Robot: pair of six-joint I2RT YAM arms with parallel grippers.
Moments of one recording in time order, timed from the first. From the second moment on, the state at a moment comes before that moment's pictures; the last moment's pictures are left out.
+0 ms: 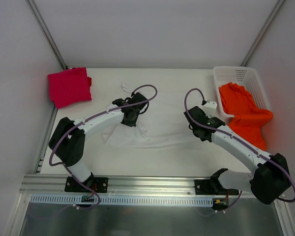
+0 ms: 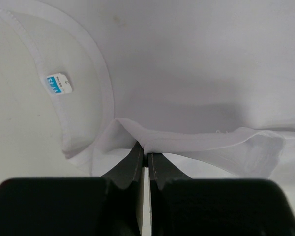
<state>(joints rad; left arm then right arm) -0.72 1.63 1.22 -0.79 -0.37 -0.35 0.62 1.18 0.83 -0.79 0.76 0.74</state>
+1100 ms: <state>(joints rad) -0.59 1.85 1.31 -0.66 -0.49 -0.28 0.39 1.56 0.97 -0.60 0.61 0.55</state>
